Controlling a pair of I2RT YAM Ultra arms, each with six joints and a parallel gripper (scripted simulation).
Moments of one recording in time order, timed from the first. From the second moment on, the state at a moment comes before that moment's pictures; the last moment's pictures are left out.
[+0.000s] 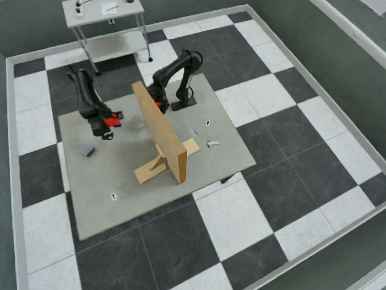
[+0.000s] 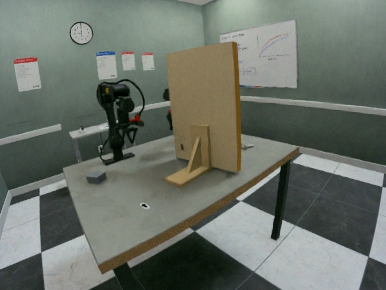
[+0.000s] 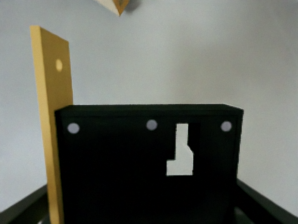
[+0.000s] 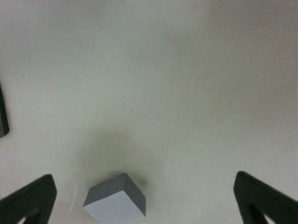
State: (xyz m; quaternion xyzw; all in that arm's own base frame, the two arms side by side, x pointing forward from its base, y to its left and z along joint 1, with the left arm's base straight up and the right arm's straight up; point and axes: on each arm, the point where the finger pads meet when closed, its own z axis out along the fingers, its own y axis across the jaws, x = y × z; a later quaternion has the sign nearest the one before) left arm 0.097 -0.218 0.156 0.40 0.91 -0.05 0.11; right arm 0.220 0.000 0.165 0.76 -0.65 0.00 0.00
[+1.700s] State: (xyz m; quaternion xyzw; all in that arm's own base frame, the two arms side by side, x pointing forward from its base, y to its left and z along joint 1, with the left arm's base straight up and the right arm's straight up) left arm 0.061 -0.191 0.116 -0.08 0.92 -0.15 -0.36; right arm 0.220 0.000 0.165 0.76 -0.65 0.00 0.00
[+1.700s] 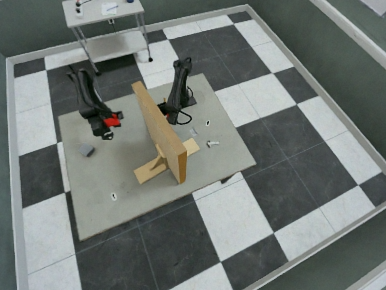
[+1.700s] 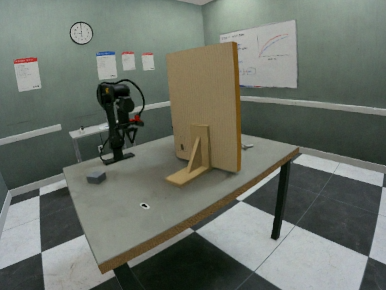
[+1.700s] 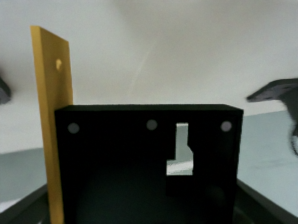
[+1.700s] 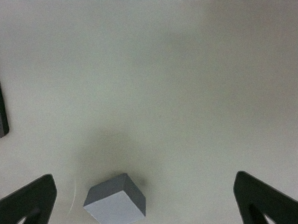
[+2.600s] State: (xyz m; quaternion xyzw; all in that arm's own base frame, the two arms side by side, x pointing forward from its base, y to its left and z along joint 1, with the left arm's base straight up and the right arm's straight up) left arm 0.100 -0.210 0.143 -0.34 0.74 -0.26 -0.51; right arm 0.220 0.000 0.165 0.76 -0.65 0.00 0.00
